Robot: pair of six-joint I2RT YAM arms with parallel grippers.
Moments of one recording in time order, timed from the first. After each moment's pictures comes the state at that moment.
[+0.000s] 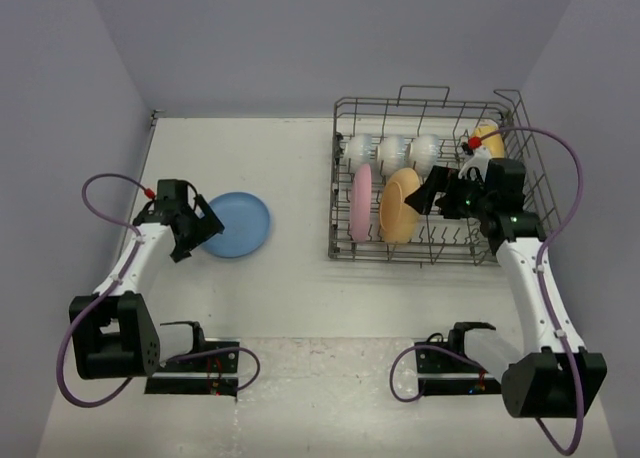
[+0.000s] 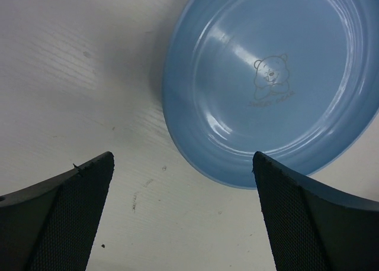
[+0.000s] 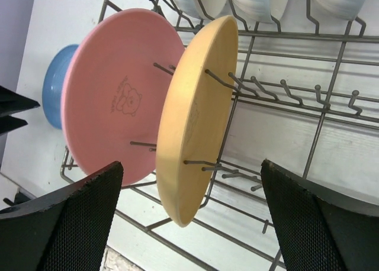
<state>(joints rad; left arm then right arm) 0.06 1.24 0.80 -0.64 -0.06 -0.60 -0.02 1.06 0.96 -0.51 -0.51 0.26</state>
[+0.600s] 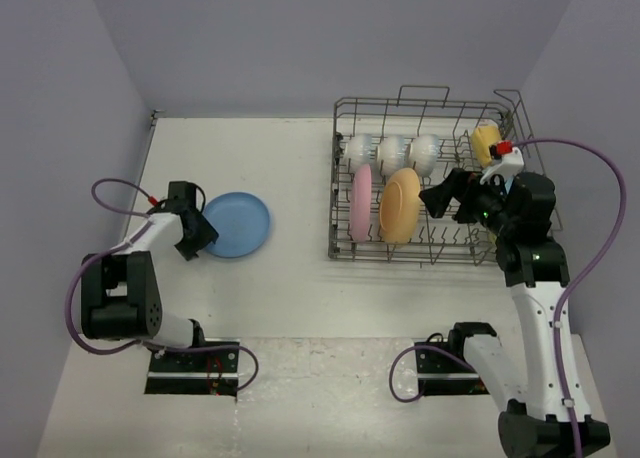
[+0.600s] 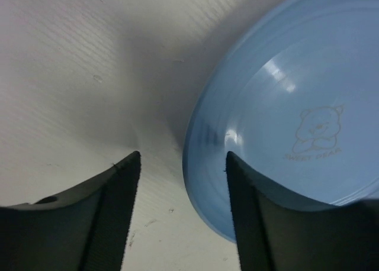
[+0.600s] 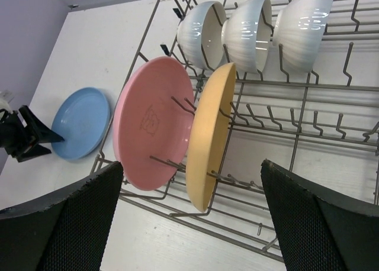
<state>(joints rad) 0.06 1.43 0.77 -0.54 -0.15 -0.68 -0.01 0.80 1.02 -0.57 -0.40 0.29</state>
